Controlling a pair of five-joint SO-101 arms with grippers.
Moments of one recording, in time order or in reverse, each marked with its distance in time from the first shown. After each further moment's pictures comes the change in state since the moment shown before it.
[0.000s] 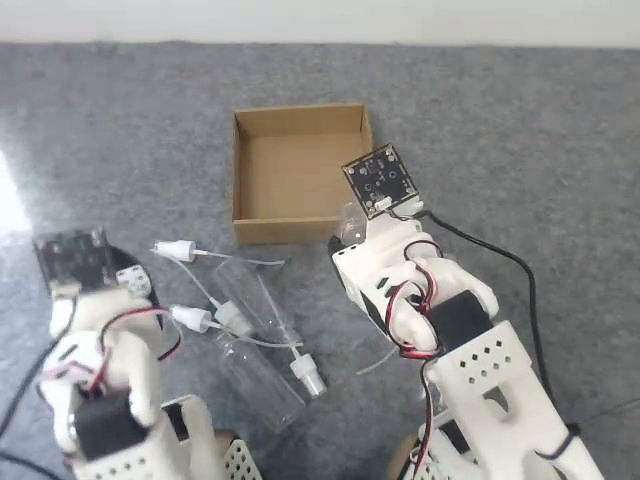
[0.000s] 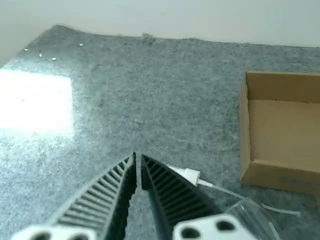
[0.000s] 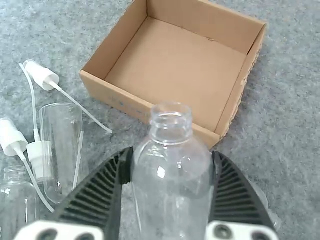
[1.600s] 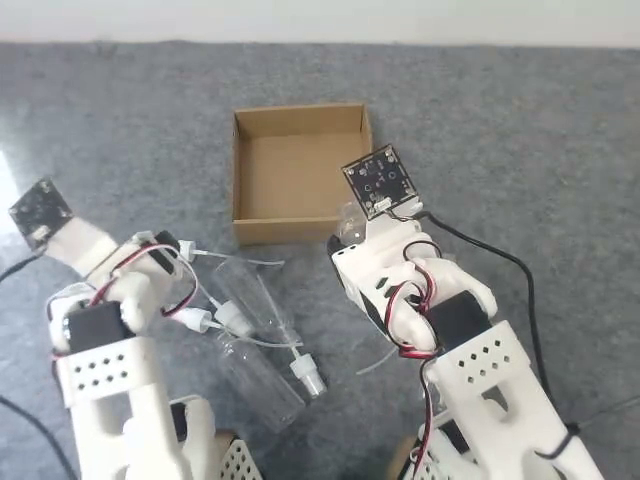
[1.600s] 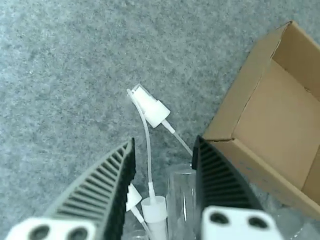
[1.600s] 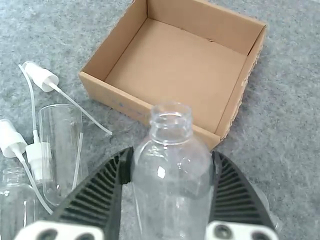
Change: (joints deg) left arm 3.8 31.7 -5.9 -1.7 34.5; right arm 0.0 0.0 0.9 -1.2 0.0
